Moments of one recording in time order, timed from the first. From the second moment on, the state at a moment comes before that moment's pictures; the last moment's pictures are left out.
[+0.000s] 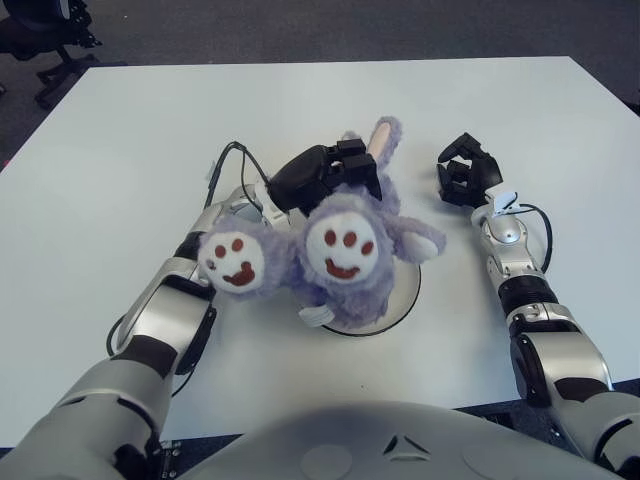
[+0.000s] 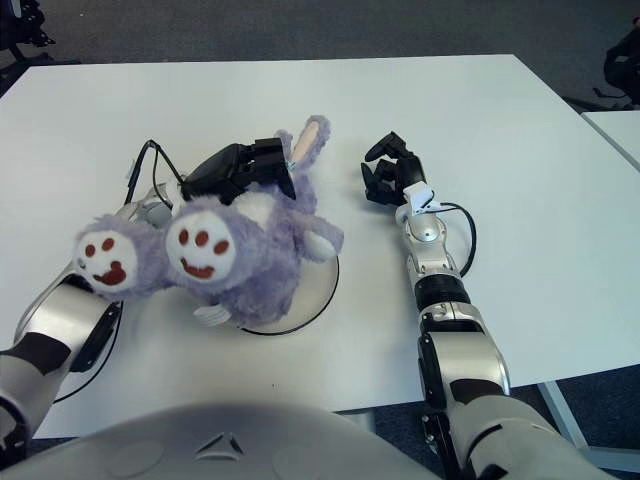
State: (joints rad) left arm -0.66 0.35 -0.32 0.60 0.60 -1.20 -0.07; right arm -0.48 -0.26 -0.02 0.83 -0.02 -0.46 0.04
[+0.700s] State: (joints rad) left arm -0.66 0.42 -0.40 0.48 0.48 -1.12 -0.25; right arm -0.49 -0.26 -0.02 0.83 -0.02 -0.46 0.04
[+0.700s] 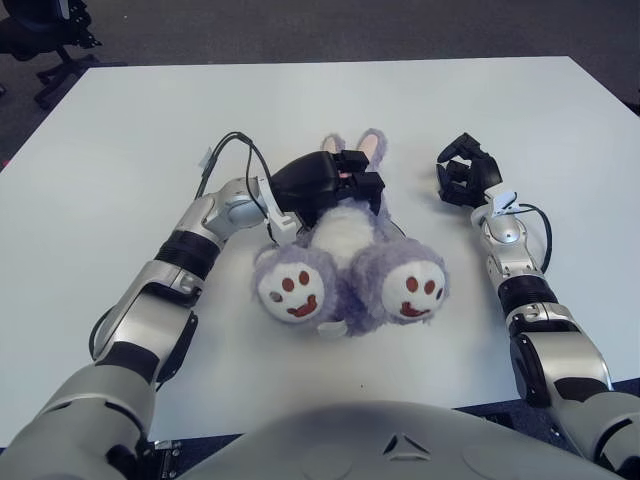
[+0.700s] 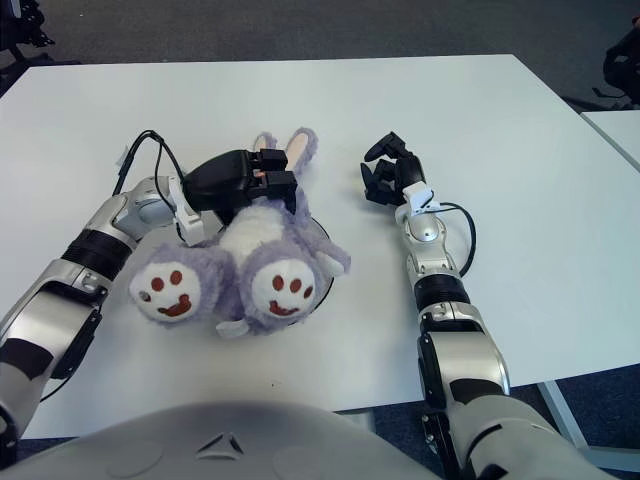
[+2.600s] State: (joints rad) left arm -0.63 0.49 -0.41 0.28 0.41 -1.00 -0.54; right arm -0.49 -0.26 -0.02 0.83 -0.02 -0.46 0.04
